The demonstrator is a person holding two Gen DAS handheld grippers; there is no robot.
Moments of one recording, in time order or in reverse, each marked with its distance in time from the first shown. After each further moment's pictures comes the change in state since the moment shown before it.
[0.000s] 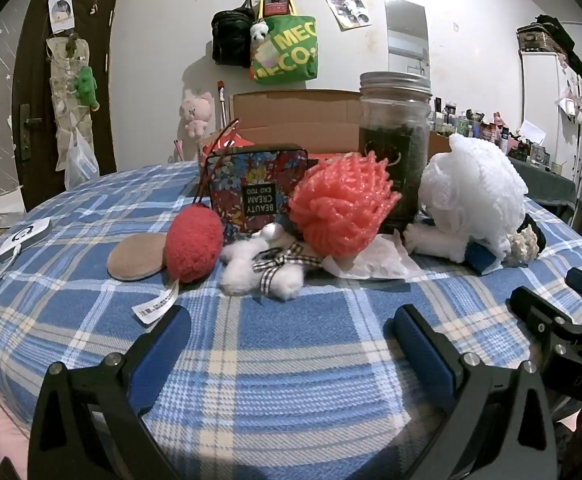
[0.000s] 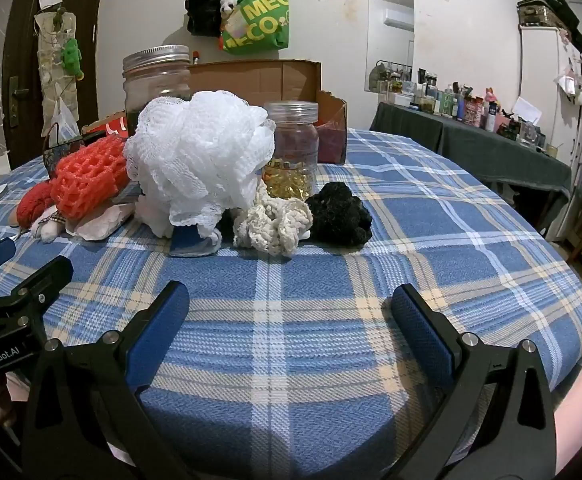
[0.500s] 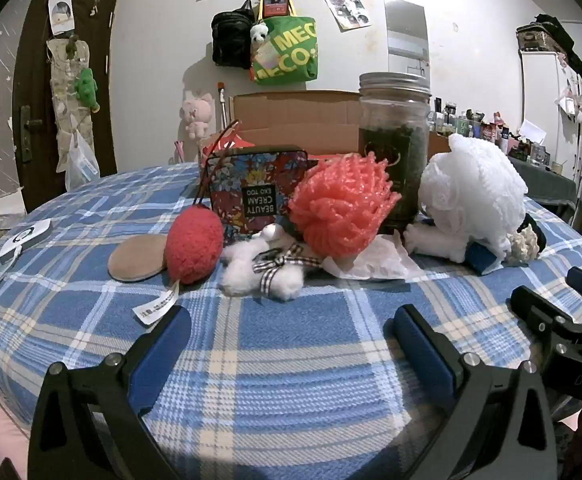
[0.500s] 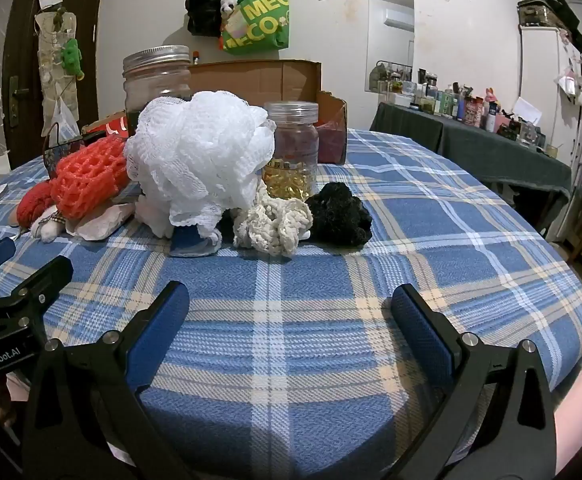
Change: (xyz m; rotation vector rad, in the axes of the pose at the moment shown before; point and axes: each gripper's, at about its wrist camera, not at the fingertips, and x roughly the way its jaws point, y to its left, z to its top) left arm 0.000 0.000 0.000 0.003 -0.004 0.001; right arm 0.000 0.000 0.000 0.000 0.000 0.000
